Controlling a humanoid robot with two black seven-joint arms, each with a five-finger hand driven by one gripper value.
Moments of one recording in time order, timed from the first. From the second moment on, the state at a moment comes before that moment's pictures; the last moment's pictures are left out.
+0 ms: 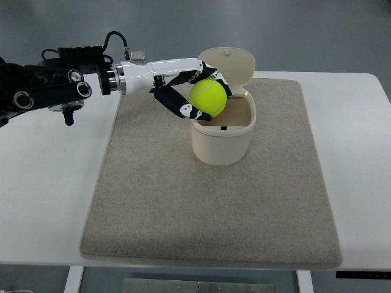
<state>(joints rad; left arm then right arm) -1.44 0.48 0.26 -1.10 0.57 -0.20 -0.60 0.03 0.00 -0.05 0.21 0.04 -0.12 0.04</state>
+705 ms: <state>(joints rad) -1.44 0.48 0.26 -1.11 0.57 -0.20 -0.60 0.03 0.00 -0.05 0.21 0.04 -0.12 0.04</state>
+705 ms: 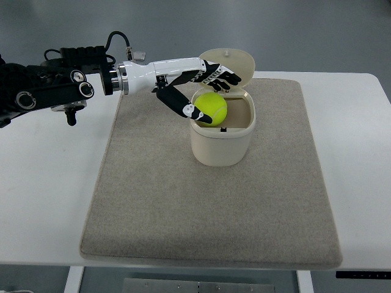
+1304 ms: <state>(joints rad) -1.43 0.48 0.14 -1.15 0.56 -0.19 -0.60 0.03 0.00 -0.05 0.21 0.04 -0.12 0.04</state>
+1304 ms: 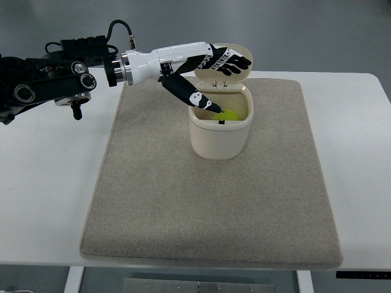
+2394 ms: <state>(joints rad) -1.14 0.42 -0.41 -0.71 0.25 -0.21 -0.61 0.03 0.00 -0.05 0.21 0.04 -0.12 0.04</state>
